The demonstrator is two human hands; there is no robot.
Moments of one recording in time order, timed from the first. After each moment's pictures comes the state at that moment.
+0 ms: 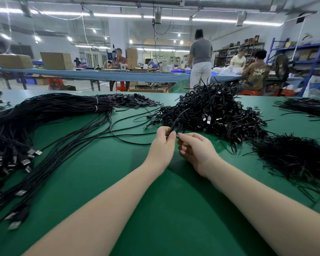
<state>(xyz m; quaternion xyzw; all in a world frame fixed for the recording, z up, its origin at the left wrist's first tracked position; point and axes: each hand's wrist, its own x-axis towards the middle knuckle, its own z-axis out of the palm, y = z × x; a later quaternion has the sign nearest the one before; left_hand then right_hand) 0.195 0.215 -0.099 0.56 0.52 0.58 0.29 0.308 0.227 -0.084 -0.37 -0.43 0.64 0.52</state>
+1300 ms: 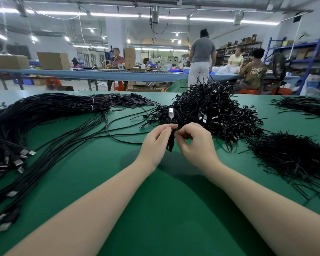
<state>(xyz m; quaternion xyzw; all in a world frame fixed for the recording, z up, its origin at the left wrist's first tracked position) 0.193 0.199 -0.087 0.55 0.44 0.63 0.33 0.323 0.224 -0.081 -0.37 -0.78 0.05 0.51</state>
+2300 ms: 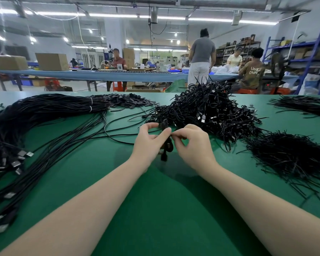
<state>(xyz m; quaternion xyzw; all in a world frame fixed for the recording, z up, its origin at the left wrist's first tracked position) 0.182 0.206 -0.091 0.49 0.51 0.62 0.34 0.322 0.219 -0.082 -0.37 -0.79 0.00 0.49</state>
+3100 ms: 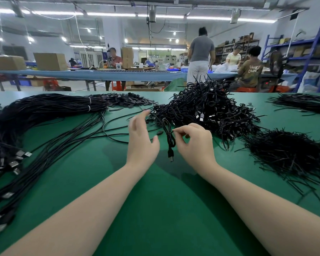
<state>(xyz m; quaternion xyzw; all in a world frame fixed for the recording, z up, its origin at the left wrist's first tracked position) 0.176 0.203 -0.095 0.60 0.58 0.55 0.03 0.323 0.221 -0.086 -0.41 -0.75 0.00 0.52</state>
